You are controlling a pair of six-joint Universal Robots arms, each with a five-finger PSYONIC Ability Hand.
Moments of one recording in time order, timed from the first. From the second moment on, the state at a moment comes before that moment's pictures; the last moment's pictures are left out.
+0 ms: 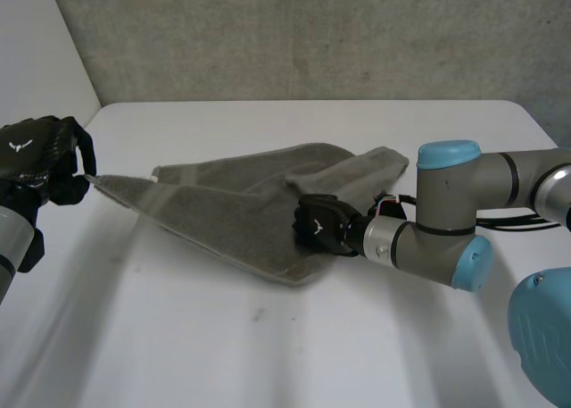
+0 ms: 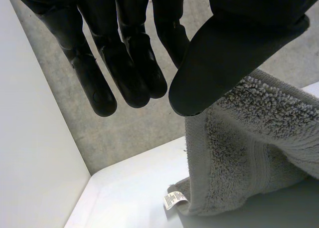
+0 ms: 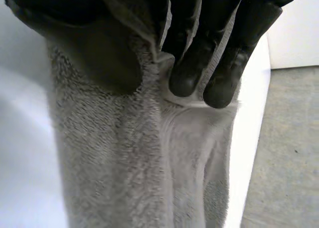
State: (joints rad) left arm 4.65 -1.44 -1.98 3.45 -1.42 3.21; right arm 2.03 -0.58 0.89 0.21 0.90 1.56; left_hand 1.19 1.22 1.22 1.22 1.03; right_hand 1.29 1.27 1.29 1.29 1.12
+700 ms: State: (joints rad) left arm 4.62 -1.28 -1.90 3.32 -1.40 3.14; right arm 1.96 -1.50 1.32 0.22 1.42 2.36; left_hand 1.19 1.22 1.22 1.22 1.03; right_hand 1.31 1.28 1.33 1.34 1.14
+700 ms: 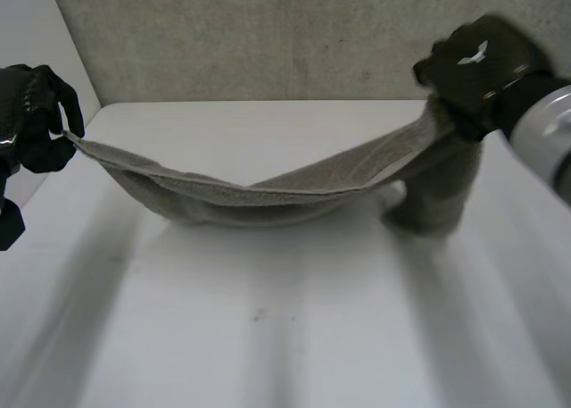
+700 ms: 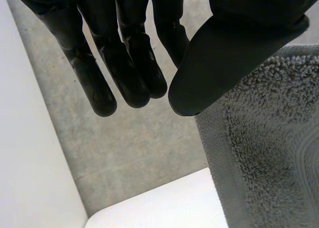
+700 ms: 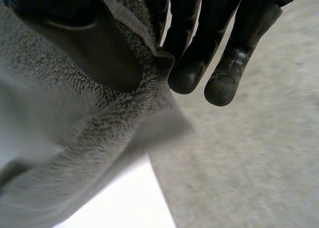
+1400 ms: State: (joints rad) left arm 4.46 -2.03 -1.00 3.14 -1.49 3.14; right arm 1.97 -0.95 0.62 0.26 1.36 2.44; left_hand 1.19 1.22 1.22 1.22 1.03; right_hand 1.31 1.30 1.33 1.34 1.15
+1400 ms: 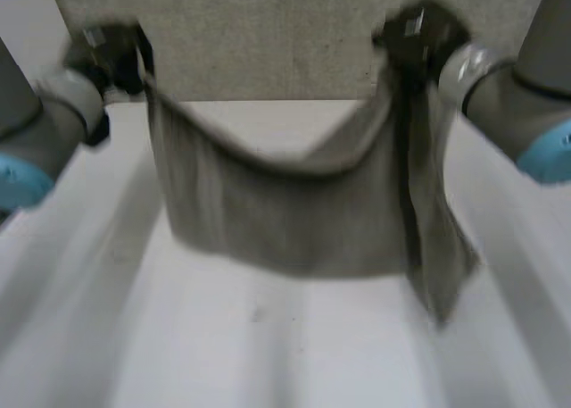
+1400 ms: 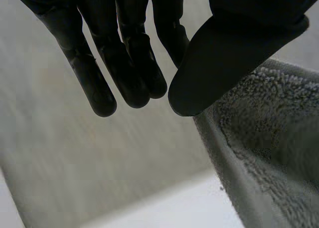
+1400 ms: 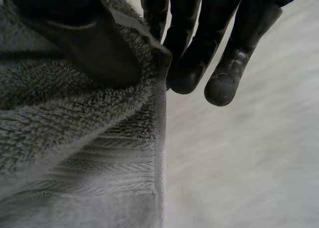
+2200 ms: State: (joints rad) left arm 4.63 -1.91 -1.65 3.39 -1.54 3.12; right arm 2.00 -1.03 1.38 0.18 1.30 2.53; left_hand 1.19 1.22 1.22 1.22 1.03; right_hand 0.47 0.47 0.48 0.48 0.28
